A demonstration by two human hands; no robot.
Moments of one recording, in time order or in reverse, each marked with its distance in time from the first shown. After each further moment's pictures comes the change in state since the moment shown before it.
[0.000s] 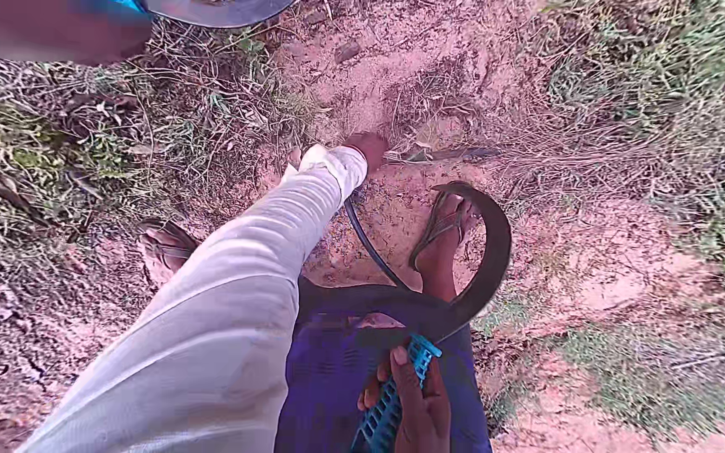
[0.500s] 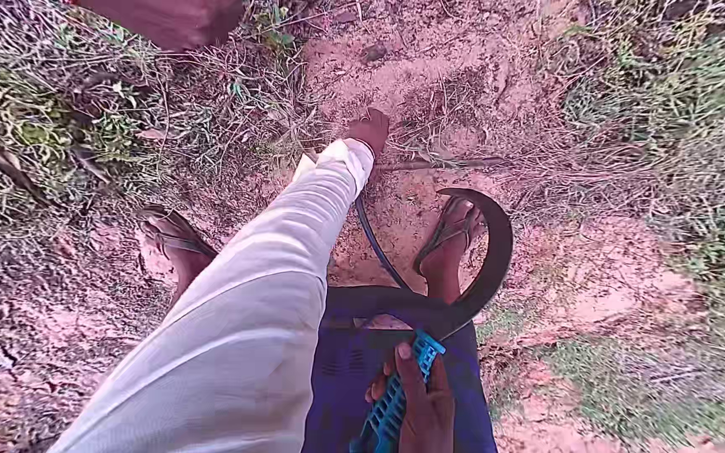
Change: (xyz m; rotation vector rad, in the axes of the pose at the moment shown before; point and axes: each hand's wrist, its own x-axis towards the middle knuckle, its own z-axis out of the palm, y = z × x) left_hand -0.009 -0.020 -0.009 -0.066 0.247 -0.146; right_hand 0.002 0.013 0.011 -0.079 0.015 -0.029
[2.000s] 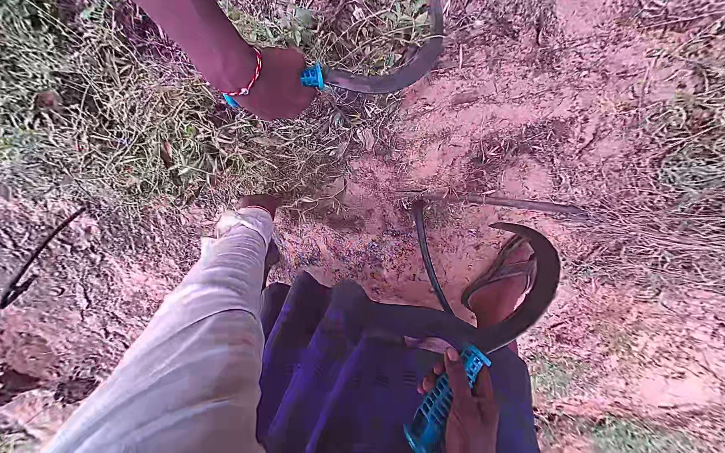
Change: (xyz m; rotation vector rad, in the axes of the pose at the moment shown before) left_hand -0.174 -0.301 0.093 -0.021 -0.357 -0.748; right_hand 0.008 0.029 0.016 -0.223 -0.008 -0.079
